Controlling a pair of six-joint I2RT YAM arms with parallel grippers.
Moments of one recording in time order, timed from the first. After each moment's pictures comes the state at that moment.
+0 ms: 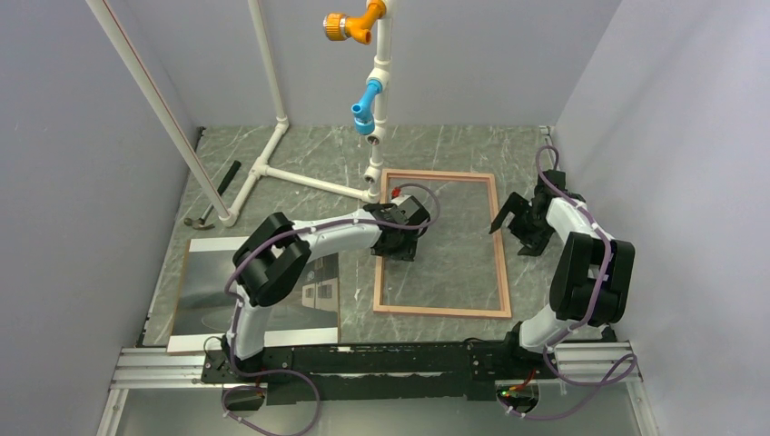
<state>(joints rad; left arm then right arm) -0.94 1.99 1.44 -0.59 -0.24 -0.70 -0.22 1.58 1.00 -0.66 -0.15 0.43</state>
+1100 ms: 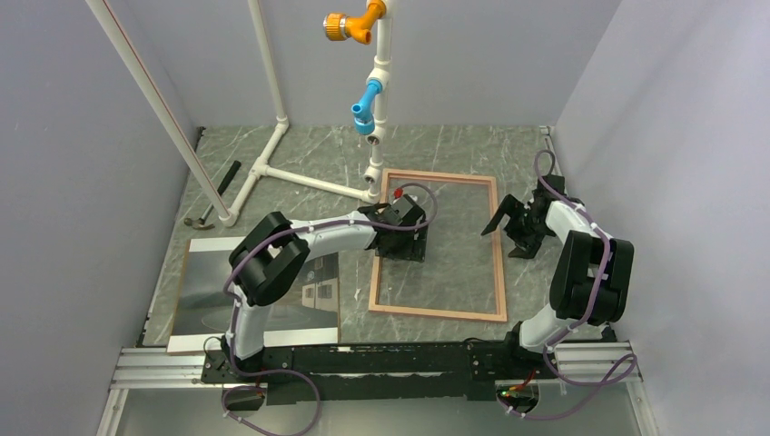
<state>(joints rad) -0.92 1.99 1.39 -0.41 -0.05 -0.70 -0.22 1.59 0.95 -0.62 -0.30 0.42</state>
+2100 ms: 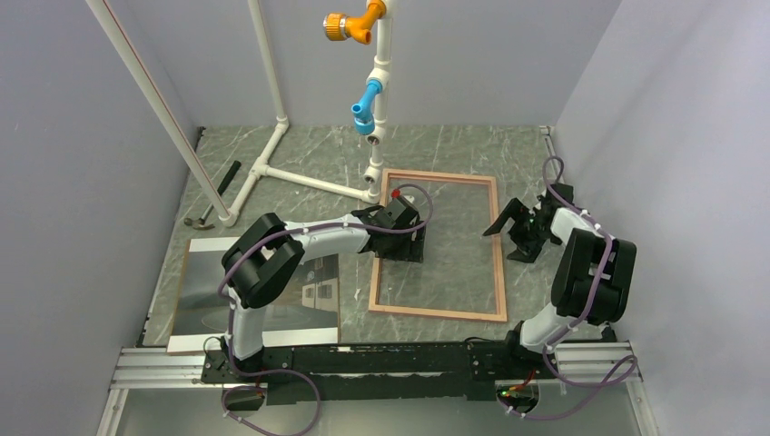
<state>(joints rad) -0.90 1.95 1.30 -0.30 0.01 -0.69 -0.29 1.60 0.89 -0.53 -0.41 0.41</state>
